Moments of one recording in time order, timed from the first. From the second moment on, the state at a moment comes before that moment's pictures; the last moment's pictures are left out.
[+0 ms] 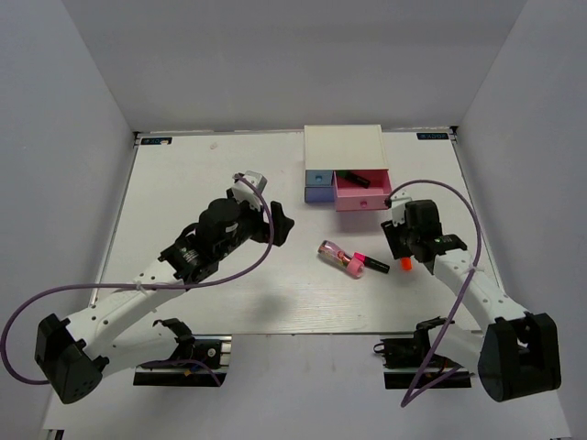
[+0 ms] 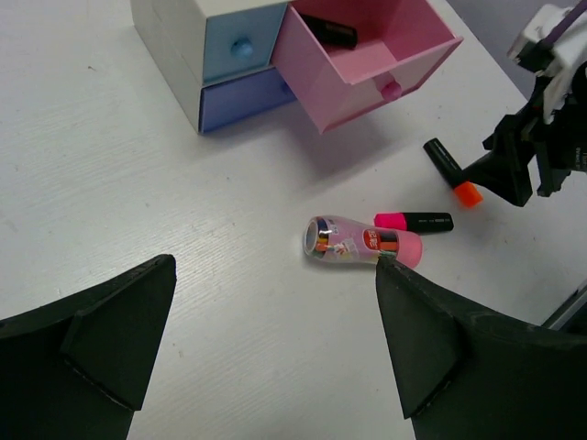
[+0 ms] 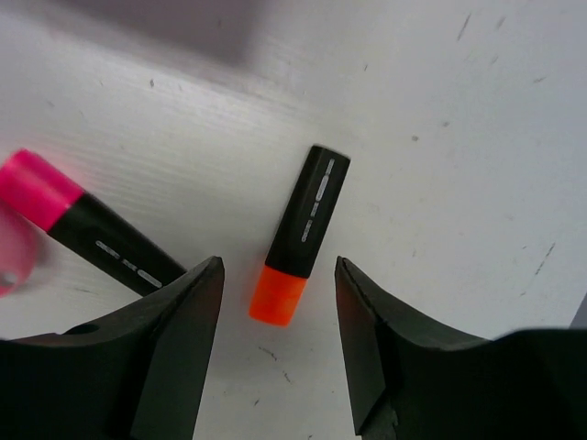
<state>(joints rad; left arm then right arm) -0.77 1.01 0.83 -0.11 -0.12 -0.31 0.24 1.08 0.64 -0.40 0.07 -0.27</state>
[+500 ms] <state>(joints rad) -0.77 1.02 0.83 -0.11 -0.10 -0.31 0.21 1.21 0.54 -0.33 0.11 -0.36</state>
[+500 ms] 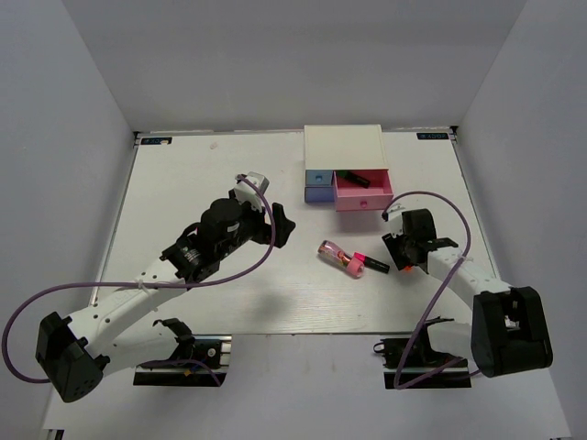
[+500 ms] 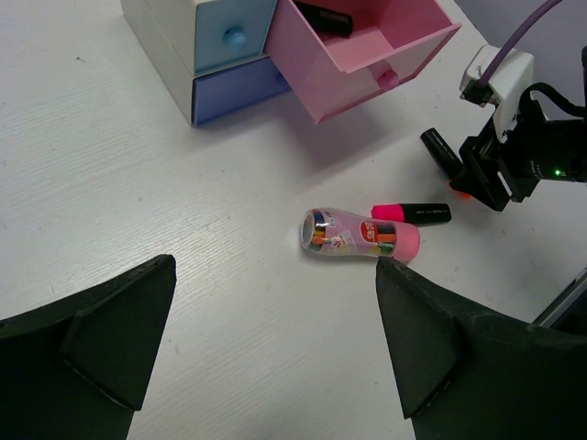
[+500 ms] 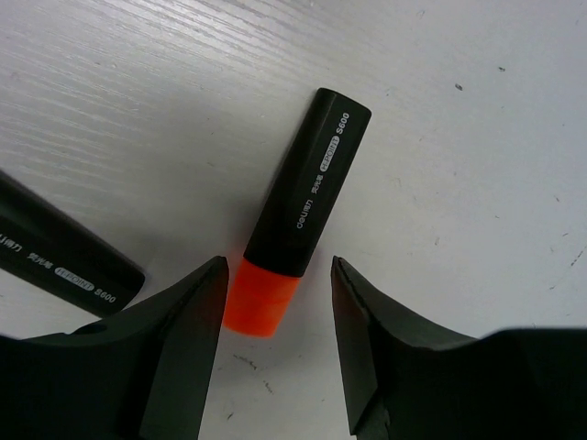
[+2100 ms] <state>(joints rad) -0.77 1.02 0.81 -0.11 -0.09 -0.30 0.14 1.15 0.55 -0.45 -0.23 -0.56</state>
